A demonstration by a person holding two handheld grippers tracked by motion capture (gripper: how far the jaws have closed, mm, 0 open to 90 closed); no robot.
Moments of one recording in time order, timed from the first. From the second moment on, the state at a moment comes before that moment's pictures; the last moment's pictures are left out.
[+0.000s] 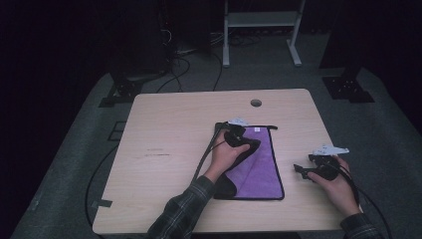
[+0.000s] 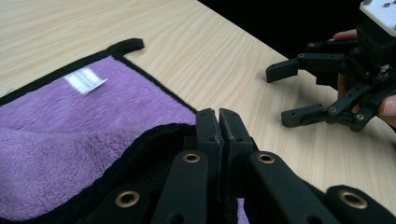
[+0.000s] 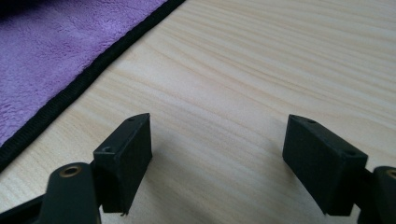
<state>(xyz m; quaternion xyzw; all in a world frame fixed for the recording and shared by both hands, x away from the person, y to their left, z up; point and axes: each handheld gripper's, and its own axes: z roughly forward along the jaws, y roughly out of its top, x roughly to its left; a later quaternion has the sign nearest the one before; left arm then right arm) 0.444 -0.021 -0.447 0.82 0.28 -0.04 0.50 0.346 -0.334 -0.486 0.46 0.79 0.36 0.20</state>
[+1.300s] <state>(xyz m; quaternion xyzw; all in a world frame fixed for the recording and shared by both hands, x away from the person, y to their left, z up) 0.440 -0.046 -0.446 0.85 0.26 0.01 0.46 0.346 -0.333 -0.486 0.46 0.79 0.36 0.20</state>
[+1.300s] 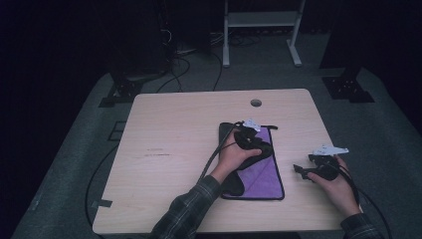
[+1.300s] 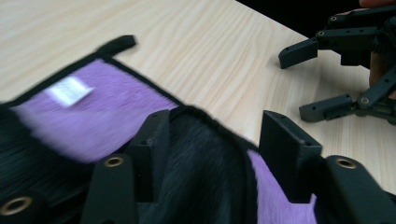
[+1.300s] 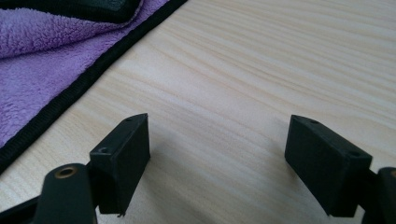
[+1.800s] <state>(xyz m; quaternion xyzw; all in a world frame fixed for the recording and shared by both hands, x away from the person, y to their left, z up) 0.418 0.045 -0.441 0.85 0.30 0.05 0.44 0.346 -0.330 -0.487 0.46 0.79 0.35 0.19</state>
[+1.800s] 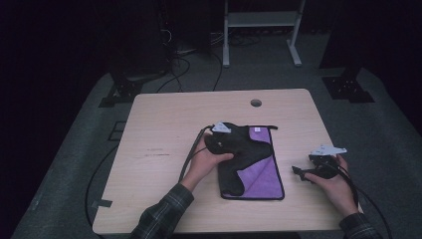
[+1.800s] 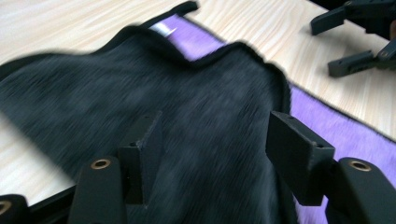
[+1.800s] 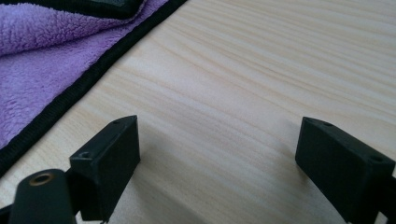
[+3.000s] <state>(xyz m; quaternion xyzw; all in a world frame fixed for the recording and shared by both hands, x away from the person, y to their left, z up) 0.356 0.184 -0.481 0.85 0.32 0.14 0.39 0.343 -0.332 -0.481 0.49 0.77 0.35 0.21</state>
